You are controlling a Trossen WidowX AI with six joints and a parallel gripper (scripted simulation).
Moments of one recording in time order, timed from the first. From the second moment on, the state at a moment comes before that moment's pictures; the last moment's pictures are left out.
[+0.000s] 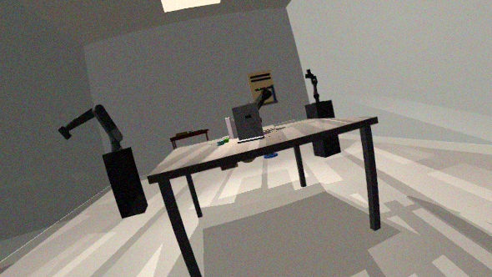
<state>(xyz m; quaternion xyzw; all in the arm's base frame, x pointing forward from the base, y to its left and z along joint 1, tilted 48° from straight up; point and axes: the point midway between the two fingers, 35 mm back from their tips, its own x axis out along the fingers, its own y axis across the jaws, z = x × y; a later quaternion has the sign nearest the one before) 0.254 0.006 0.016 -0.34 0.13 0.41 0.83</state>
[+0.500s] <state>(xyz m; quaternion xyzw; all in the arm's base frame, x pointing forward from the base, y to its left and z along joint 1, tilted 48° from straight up) 0.254 0.006 0.015 -0.34 0.13 0.41 0.83</state>
